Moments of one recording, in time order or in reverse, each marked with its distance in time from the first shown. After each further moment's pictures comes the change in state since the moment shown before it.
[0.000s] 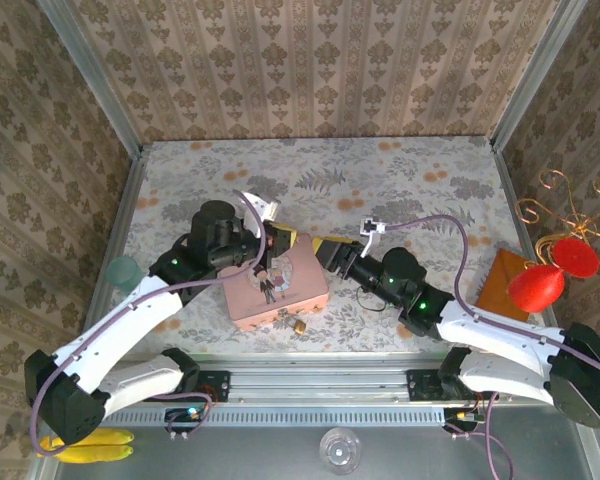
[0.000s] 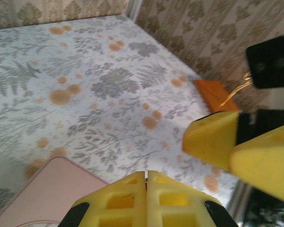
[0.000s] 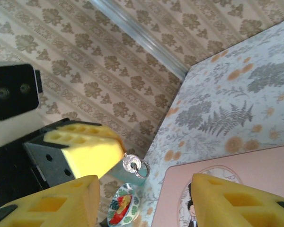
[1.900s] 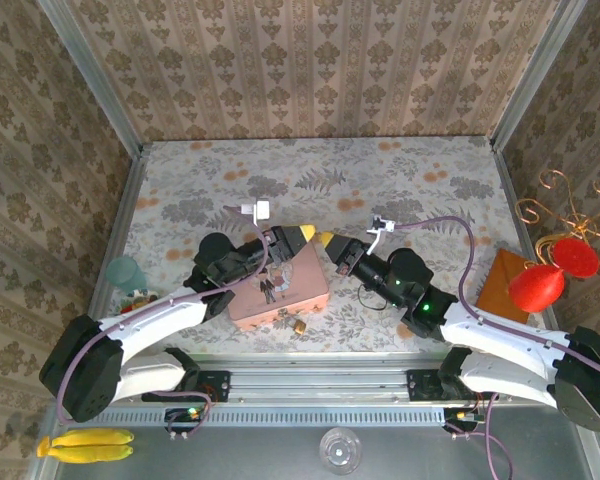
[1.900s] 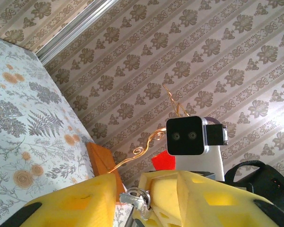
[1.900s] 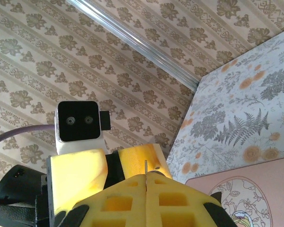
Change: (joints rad) left arm -0.045 0.142 -0.369 1.065 0.072 -0.741; right arm 0.000 -0.041 -0.006 0.032 0.047 0.086
